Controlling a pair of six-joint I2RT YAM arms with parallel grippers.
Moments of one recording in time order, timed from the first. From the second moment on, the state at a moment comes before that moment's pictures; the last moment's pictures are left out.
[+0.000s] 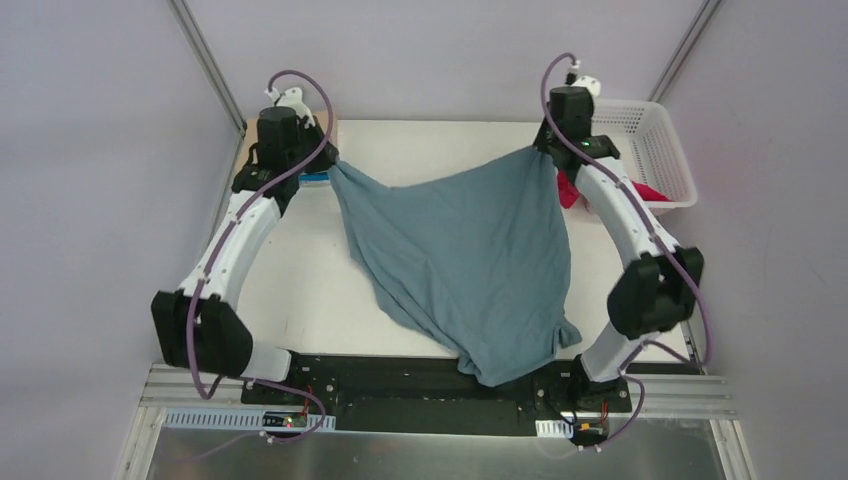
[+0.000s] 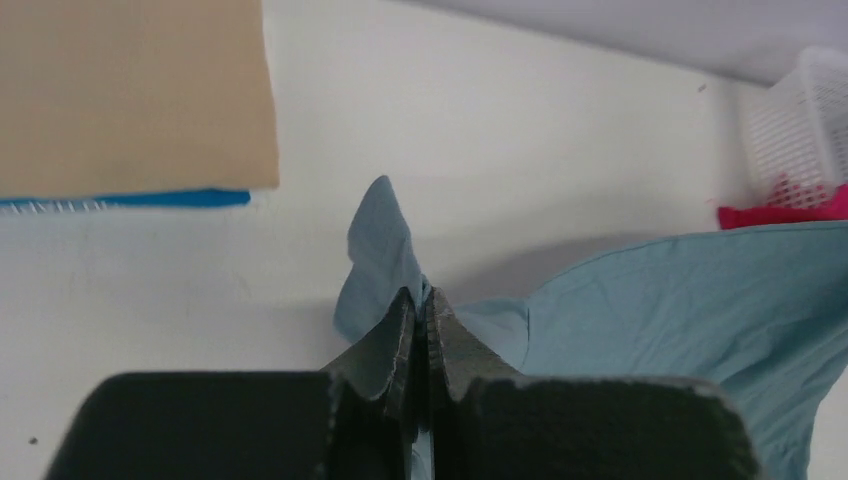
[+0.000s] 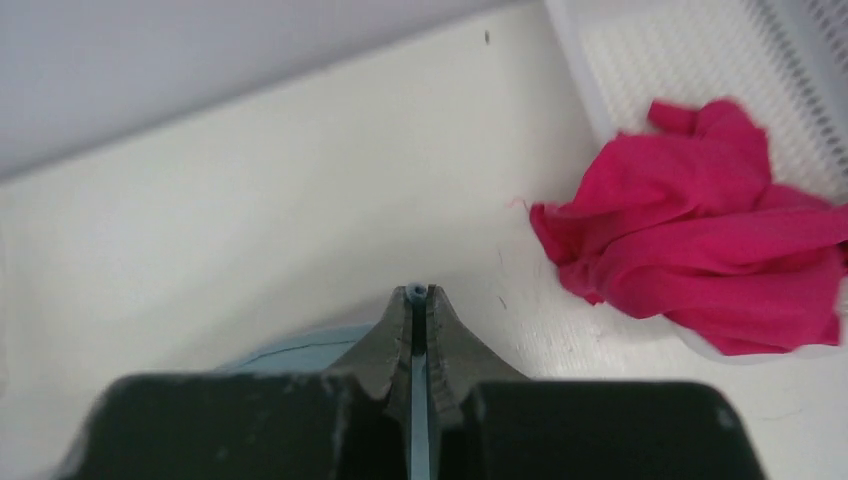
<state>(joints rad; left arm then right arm) -0.15 1.45 1.29 -0.32 0.05 -0.38 0.26 1.75 1.62 -0.49 0.35 0.39</state>
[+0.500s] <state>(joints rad) -0.15 1.01 1.48 -0.28 0.08 -0.23 0.26 1.09 1.64 -0.51 0.26 0.36</state>
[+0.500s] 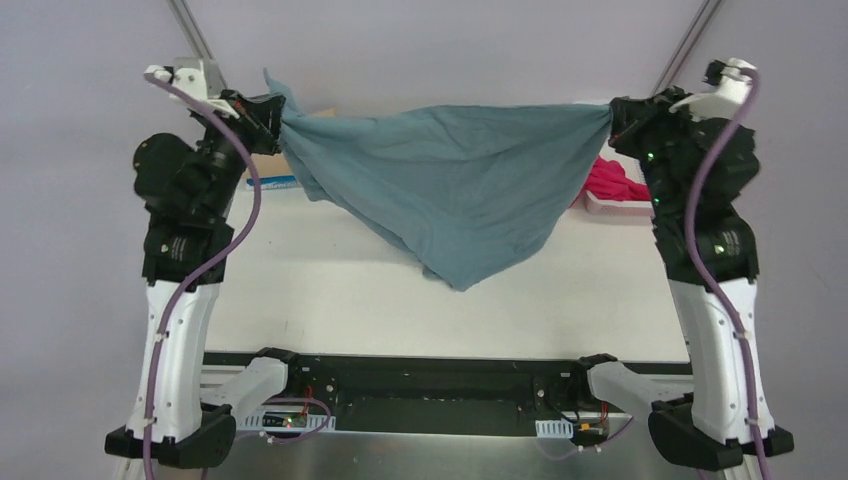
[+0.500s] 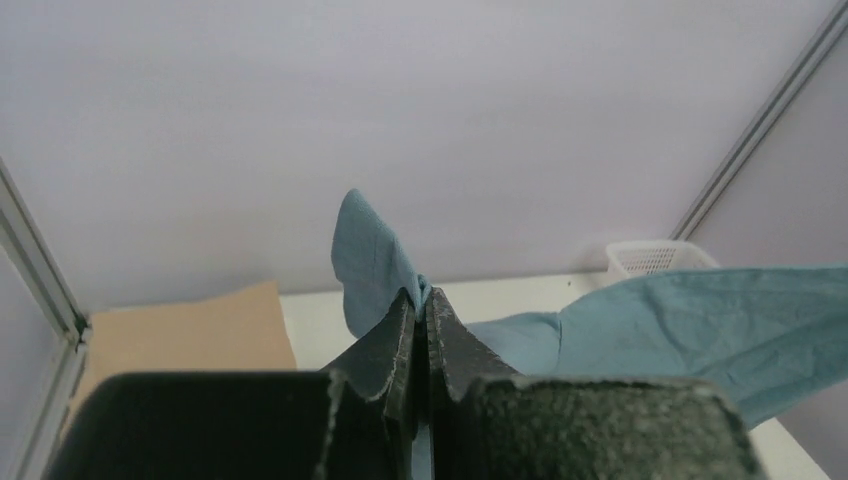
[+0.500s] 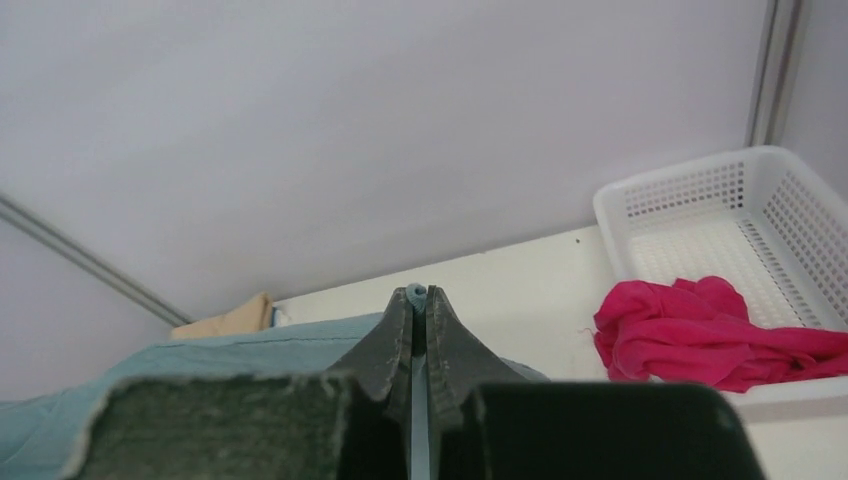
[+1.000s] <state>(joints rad) -0.15 0.82 1.85 -0.35 0.13 -0.13 0.26 0.88 2.00 -0.69 0.00 0.40</state>
